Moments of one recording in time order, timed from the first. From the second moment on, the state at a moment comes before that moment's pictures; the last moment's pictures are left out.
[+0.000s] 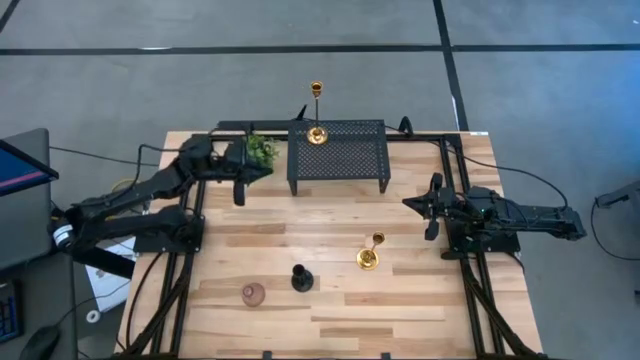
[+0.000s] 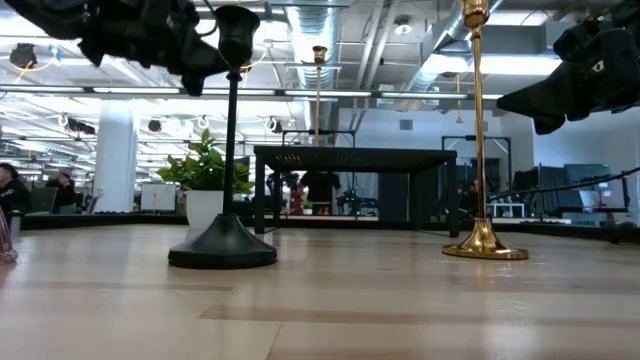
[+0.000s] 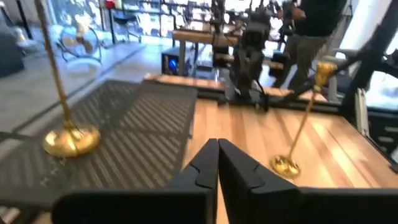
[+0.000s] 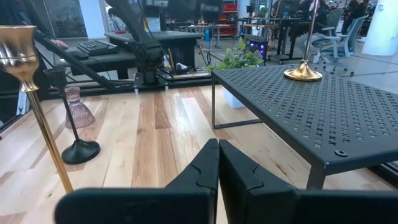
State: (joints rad) left arm 0.59 0.64 0.49 0.16 0.53 0.05; right arm -0.03 0.03 0.08 -0.13 0.18 0.03
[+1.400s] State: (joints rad) left arm 0.38 0.48 0.25 0.19 0.41 0.22; right arm -0.03 0.03 0.08 -0.13 0.18 0.03
